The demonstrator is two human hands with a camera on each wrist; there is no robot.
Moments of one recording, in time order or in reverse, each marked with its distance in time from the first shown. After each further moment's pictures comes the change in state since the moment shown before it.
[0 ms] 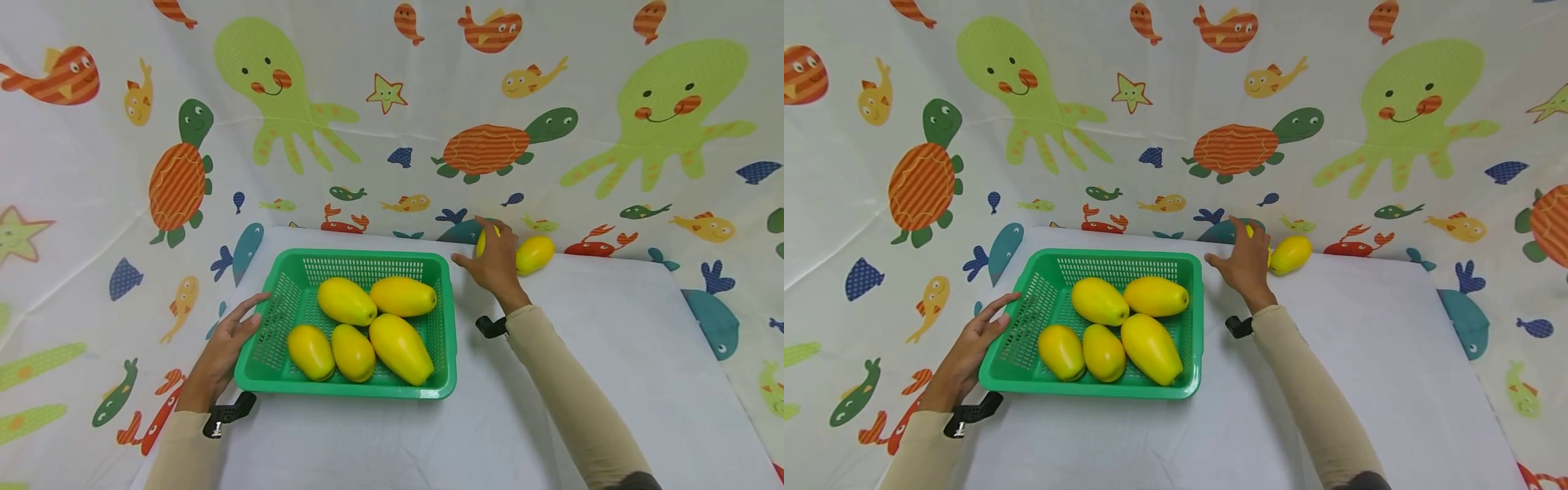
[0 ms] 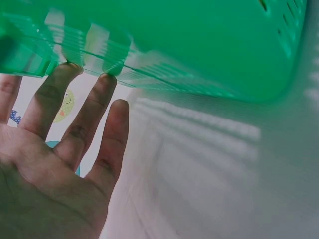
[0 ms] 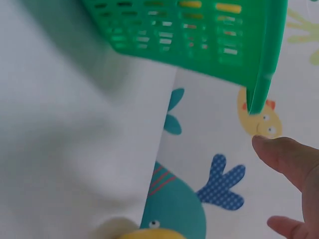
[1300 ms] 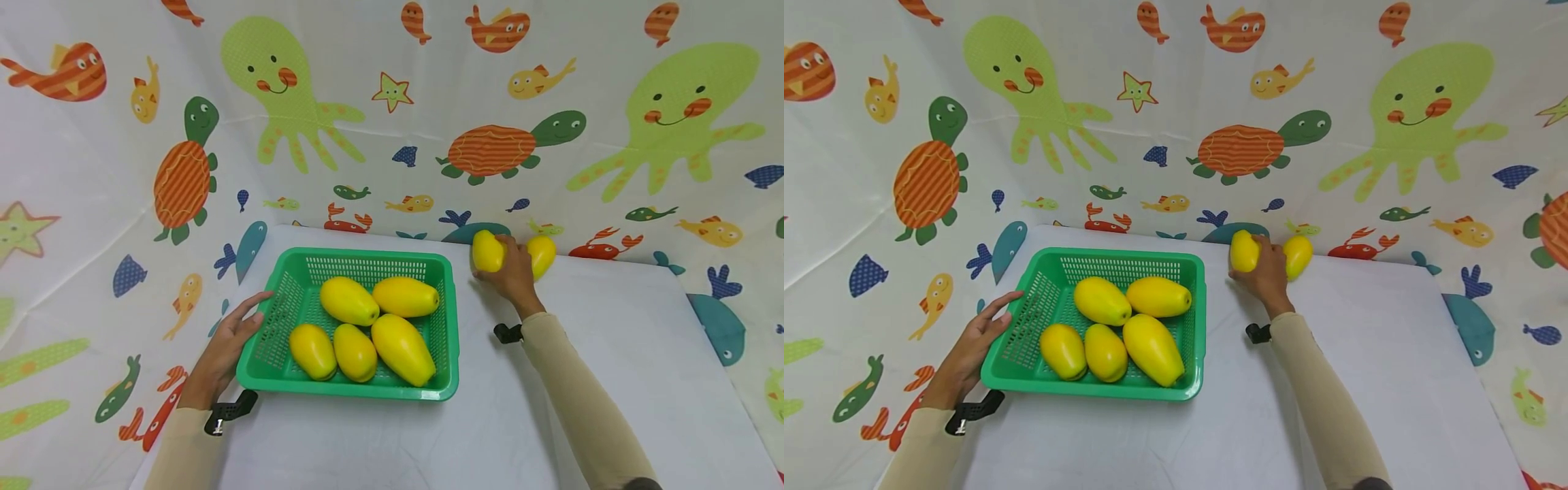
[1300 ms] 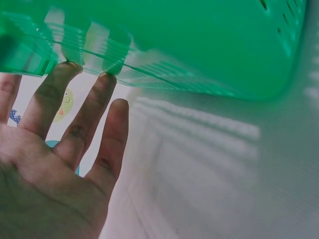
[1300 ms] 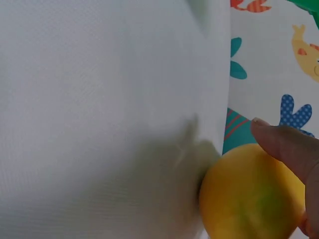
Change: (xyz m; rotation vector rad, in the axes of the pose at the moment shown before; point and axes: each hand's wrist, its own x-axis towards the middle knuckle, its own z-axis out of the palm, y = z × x) left_hand 0.001 -0.001 0.002 0.032 0.010 0.014; right_hand 0.009 0.065 0.007 0.026 -0.086 0.112
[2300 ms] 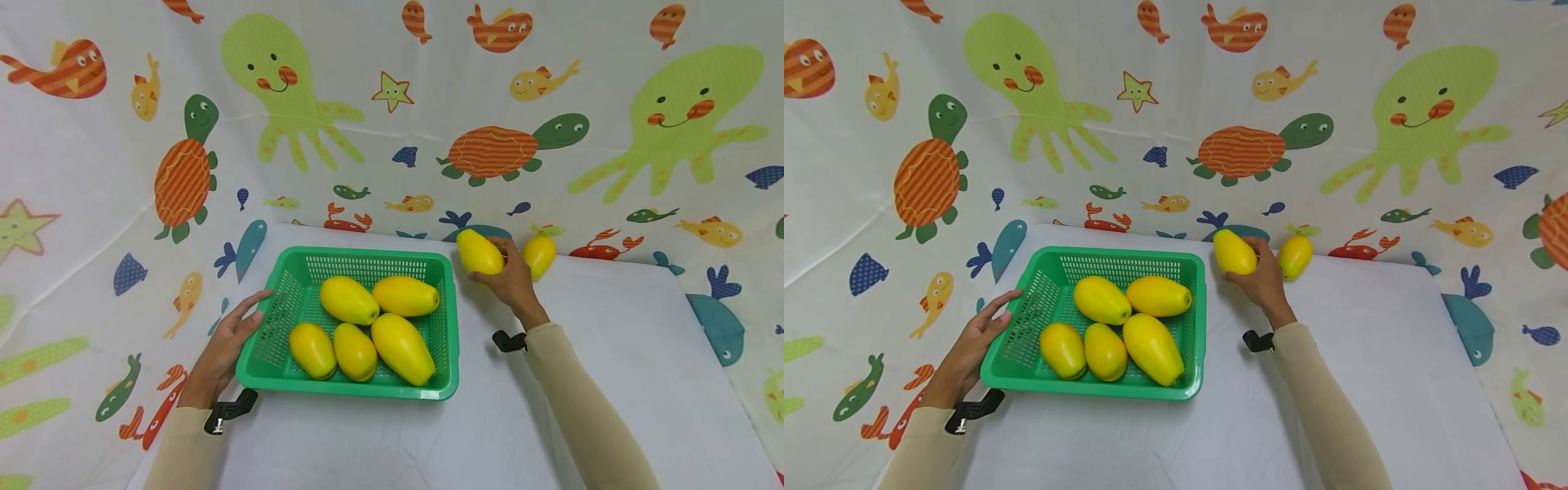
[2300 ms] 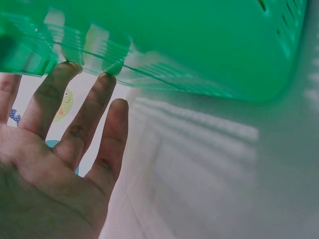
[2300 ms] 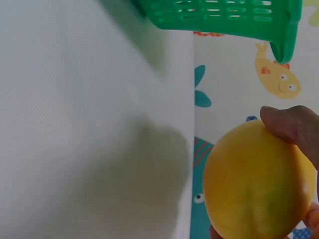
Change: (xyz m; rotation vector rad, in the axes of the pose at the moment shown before) left_hand -0.002 0.002 0.002 0.003 0.023 -0.015; right_hand -0.019 -0.008 -0.005 0.226 -0.050 -0.025
